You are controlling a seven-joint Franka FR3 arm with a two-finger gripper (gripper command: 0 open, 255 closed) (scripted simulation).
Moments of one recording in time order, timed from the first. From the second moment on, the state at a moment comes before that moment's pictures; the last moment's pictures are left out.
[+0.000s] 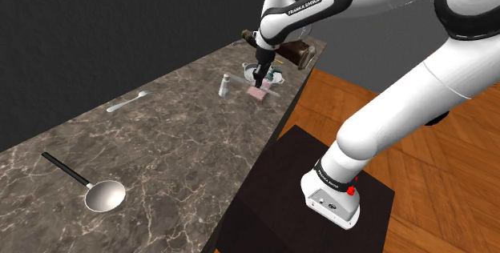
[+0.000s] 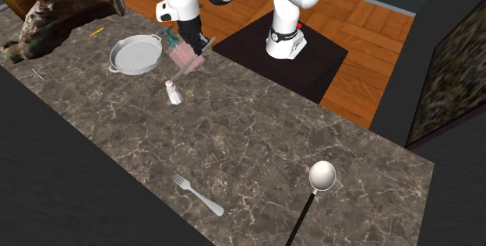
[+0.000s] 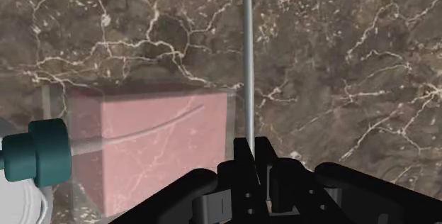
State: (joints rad) arm -0.16 -0.24 0.00 -2.50 -0.02 2.21 -0.38
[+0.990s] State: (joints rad) arm -0.27 -0.21 -0.16 -2.57 -0.08 2.32 -0.60
